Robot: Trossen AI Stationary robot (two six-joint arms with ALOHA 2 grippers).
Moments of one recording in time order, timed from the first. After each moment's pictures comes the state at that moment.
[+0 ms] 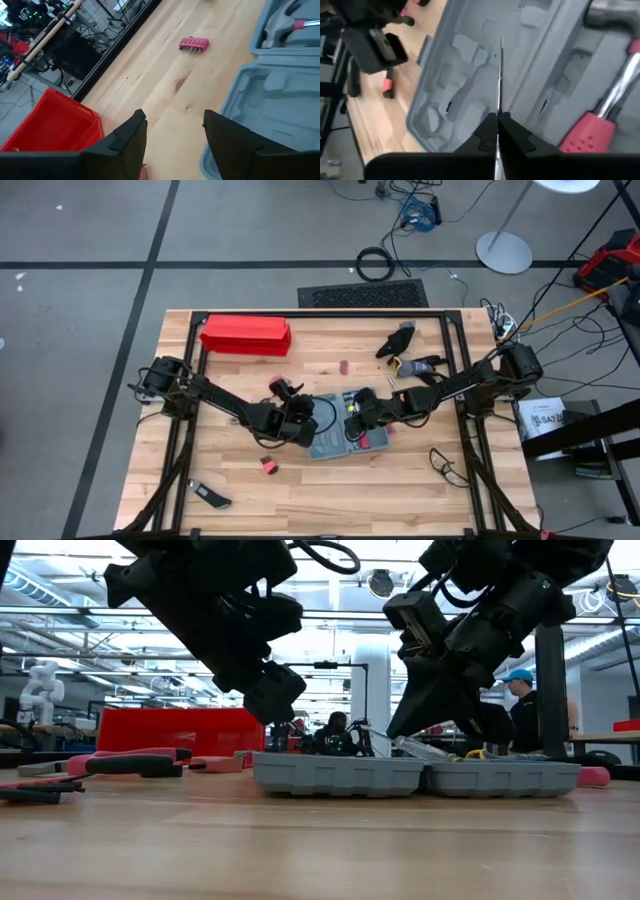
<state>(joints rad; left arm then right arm) -0.28 1.82 1.01 -0.25 -1.01 -0.44 0.18 1.60 0.73 0.08 0.12 1.18</state>
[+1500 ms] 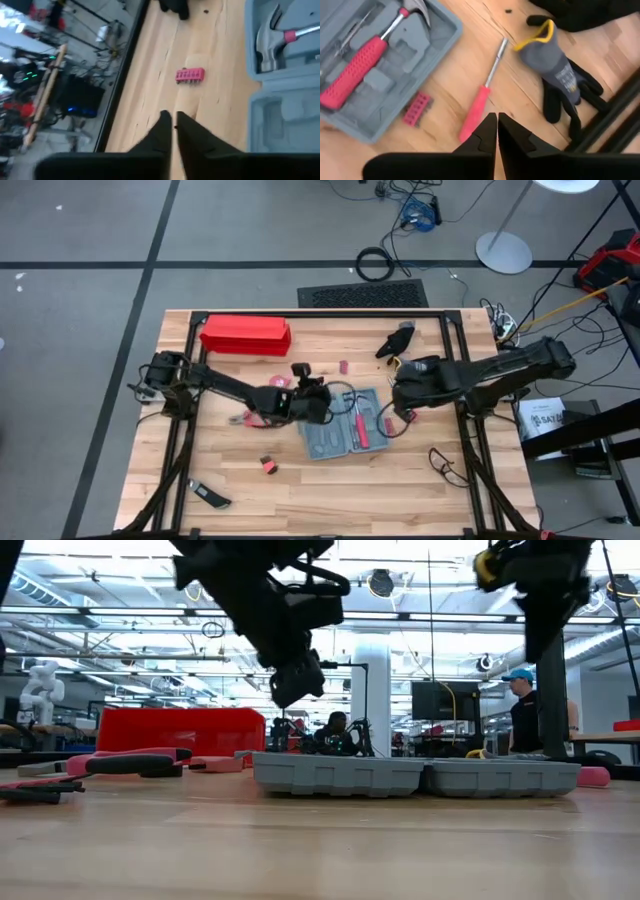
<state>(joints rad) -0.15 1.82 1.13 -0.16 -0.85 0.19 0.21 1.28 1.10 -1.33 0.34 0.94</state>
